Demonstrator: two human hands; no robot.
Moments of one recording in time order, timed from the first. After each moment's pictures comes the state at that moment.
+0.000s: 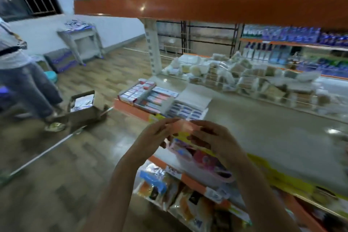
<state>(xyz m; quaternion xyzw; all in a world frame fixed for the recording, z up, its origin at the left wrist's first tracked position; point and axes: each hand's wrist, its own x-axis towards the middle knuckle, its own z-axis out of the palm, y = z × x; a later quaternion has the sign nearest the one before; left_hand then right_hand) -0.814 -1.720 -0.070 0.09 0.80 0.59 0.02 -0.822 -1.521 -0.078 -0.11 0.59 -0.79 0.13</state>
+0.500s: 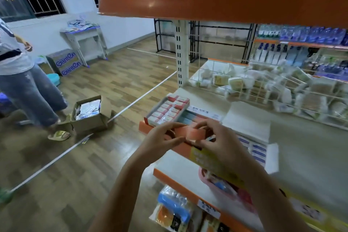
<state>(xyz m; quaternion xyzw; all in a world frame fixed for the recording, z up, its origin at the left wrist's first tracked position) -0.950 -1.868 -0.079 0.12 0.85 0.51 0.00 -0.948 -1.669 -0.067 -0.21 0.87 -0.45 -0.05</state>
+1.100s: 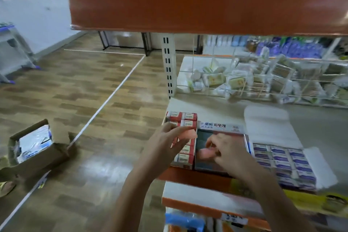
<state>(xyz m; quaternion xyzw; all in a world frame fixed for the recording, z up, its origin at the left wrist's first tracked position) -1.088 -1.943 -0.091 0.33 0.89 0.31 -0.03 -1.032 -1.745 -0.105 -0.02 0.98 -0.21 0.02</state>
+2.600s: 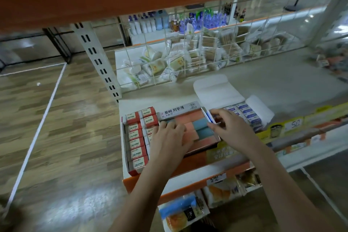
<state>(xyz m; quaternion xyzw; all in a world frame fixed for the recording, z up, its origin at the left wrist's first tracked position) -1.084 -1.871 -0.107 0.46 0.88 0.10 0.03 -0.969 -1.711 -0.107 0.26 0.91 -0.29 -0.11</state>
